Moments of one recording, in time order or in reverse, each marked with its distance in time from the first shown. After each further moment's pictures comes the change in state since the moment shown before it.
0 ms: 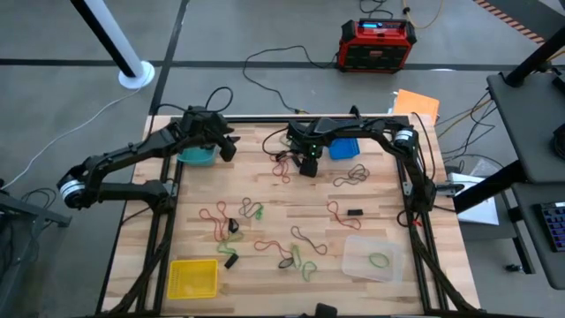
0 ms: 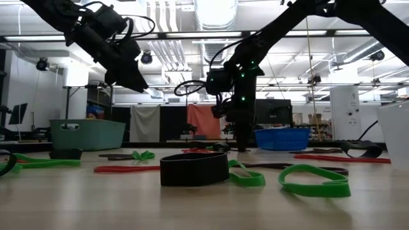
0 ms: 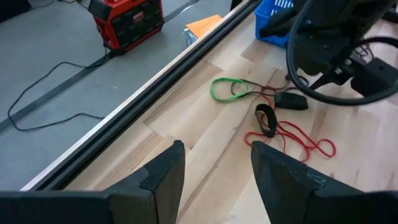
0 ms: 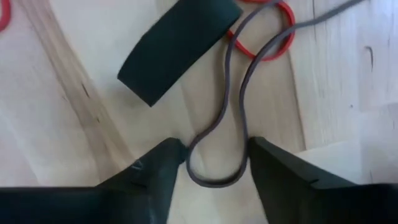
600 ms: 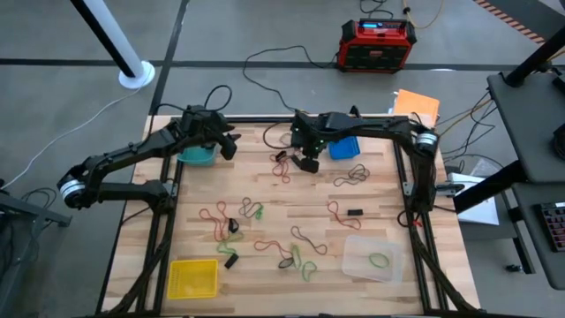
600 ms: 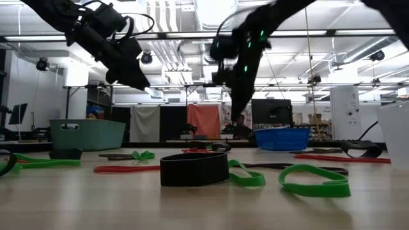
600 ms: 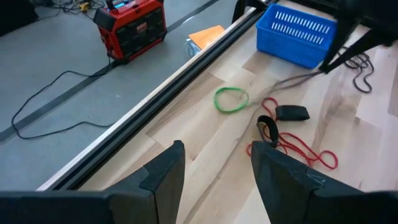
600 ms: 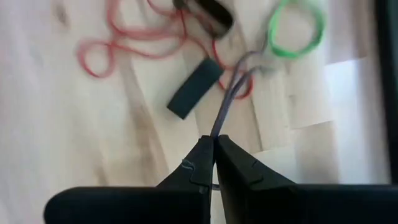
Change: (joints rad) left arm 0.000 0.000 0.000 0.041 -0.007 -0.001; right arm 0.044 -0.254 -0.016 0.001 0.002 -0.017
